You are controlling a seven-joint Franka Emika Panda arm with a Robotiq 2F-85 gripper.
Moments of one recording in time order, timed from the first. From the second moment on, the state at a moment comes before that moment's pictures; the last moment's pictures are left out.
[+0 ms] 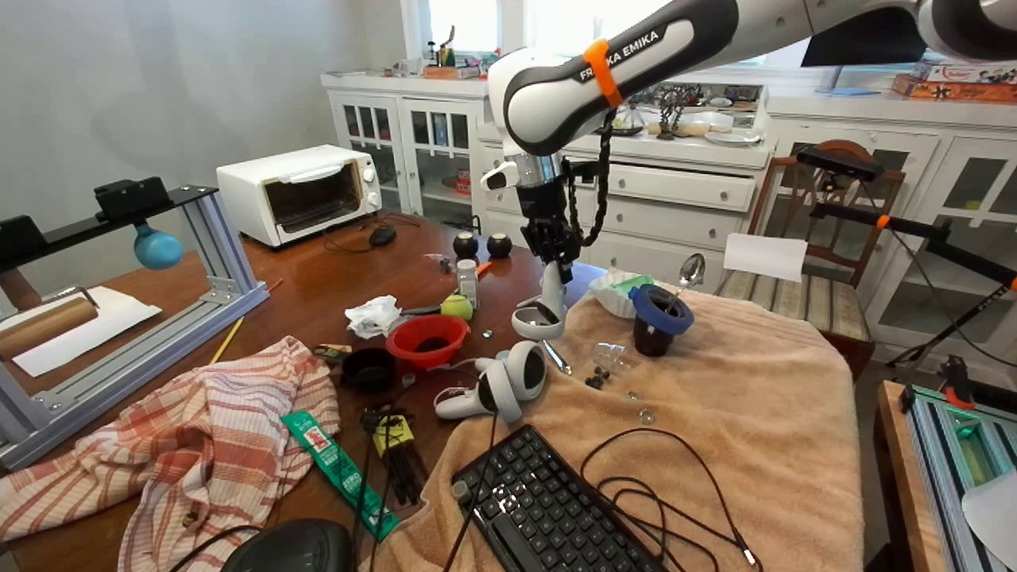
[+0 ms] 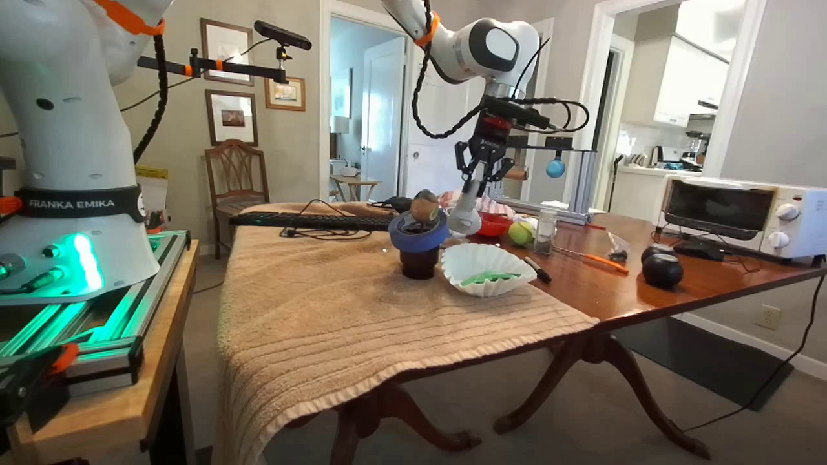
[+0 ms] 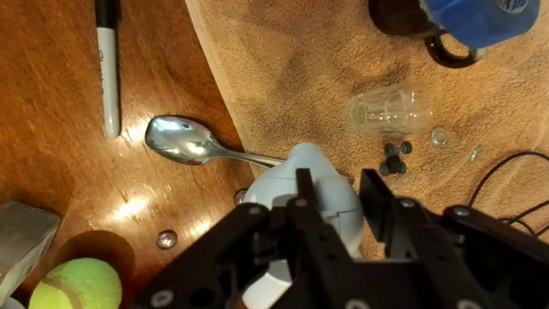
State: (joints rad) arm -0.07 0.65 0.01 -1.41 -0.08 1.79 -1.23
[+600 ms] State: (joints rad) arm -0.06 0.75 0.03 -1.26 -0.11 1.75 -1.23
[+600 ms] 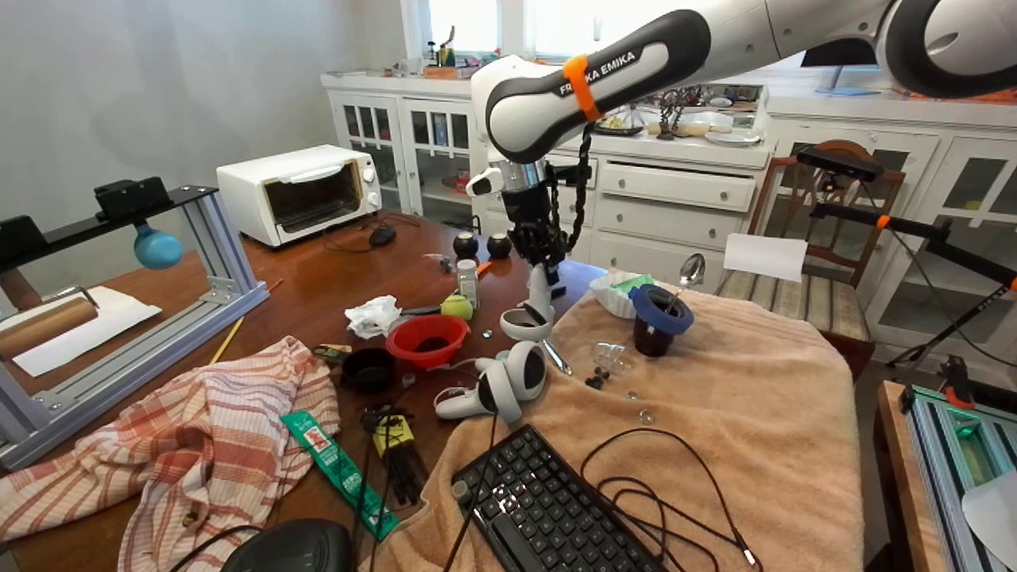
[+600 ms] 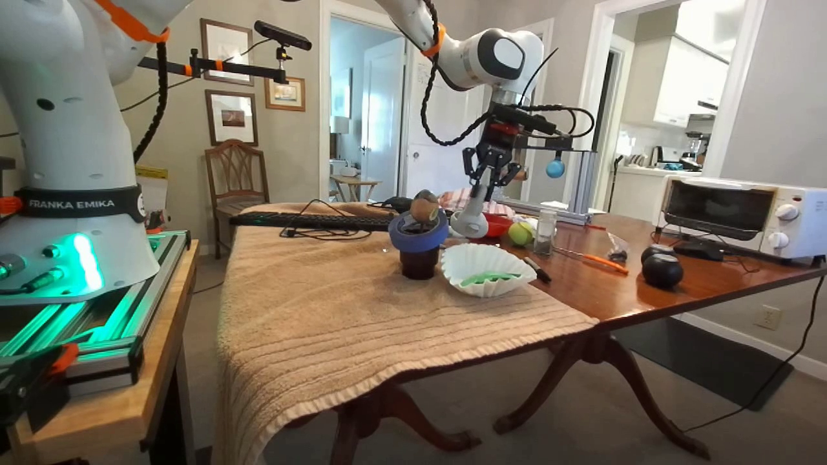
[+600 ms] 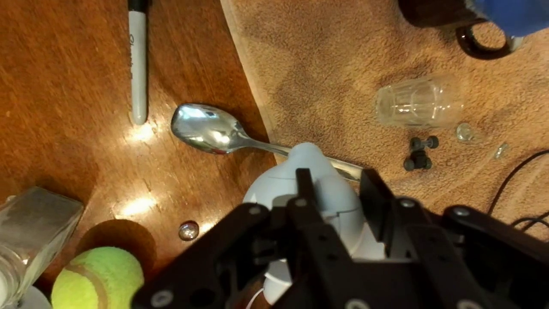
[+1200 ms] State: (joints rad) arm -0.05 0.83 0.03 -1.15 -0.12 1.70 -1.22
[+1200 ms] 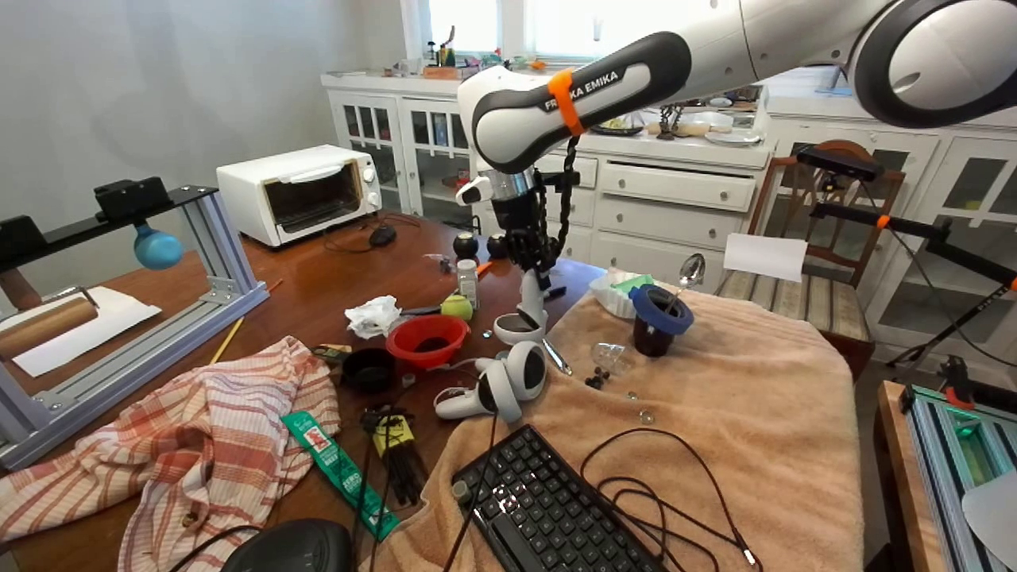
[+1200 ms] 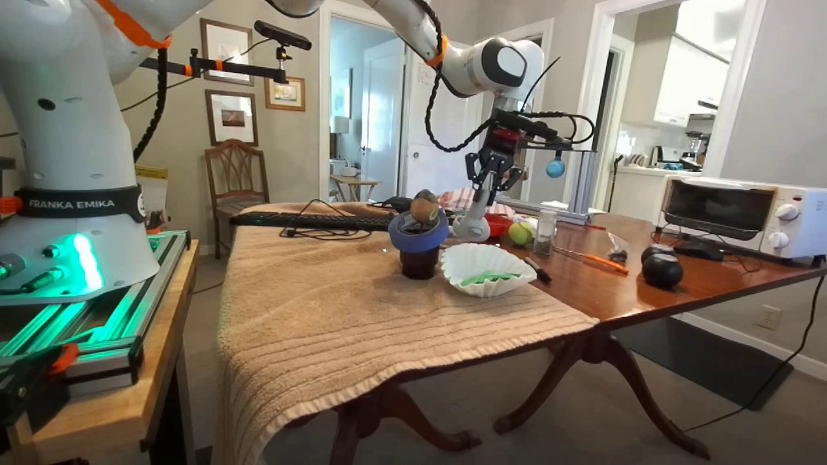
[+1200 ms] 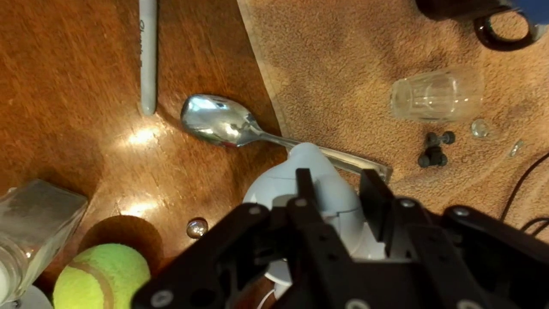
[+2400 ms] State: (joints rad) arm -0.04 0.91 0.03 -1.05 -0.13 1.63 -1.22
